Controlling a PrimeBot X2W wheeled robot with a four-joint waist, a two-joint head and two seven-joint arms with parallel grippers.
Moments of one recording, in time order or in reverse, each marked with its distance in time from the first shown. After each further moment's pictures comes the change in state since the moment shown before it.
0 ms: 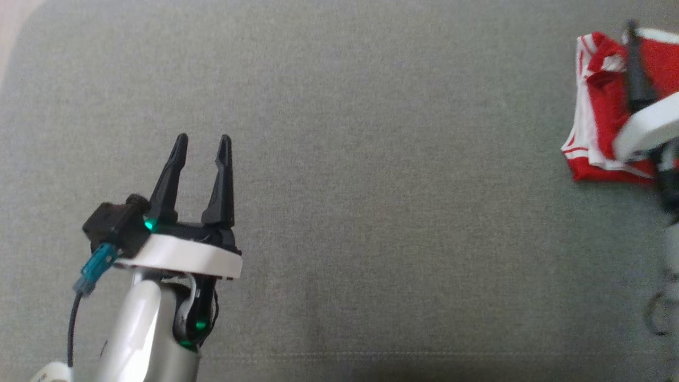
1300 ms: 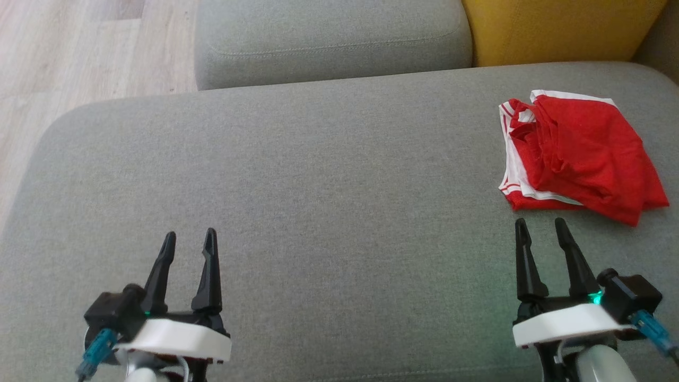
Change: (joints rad) left arm 0.284 0.001 0.046 -0.053 0.011 0.044 0.000; right arm 0.550 0.257 0.106 -0.015 0.244 0.000 -0.429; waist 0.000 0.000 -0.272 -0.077
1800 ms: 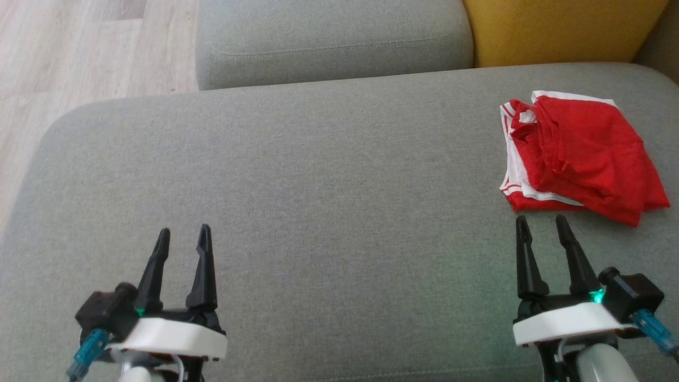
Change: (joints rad) left arm 0.001 0.000 0.015 -0.016 -0.011 -0.003 0.000; right arm 0.000 0.000 0.000 -0.014 0.000 0.000 0.000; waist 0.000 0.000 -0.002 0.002
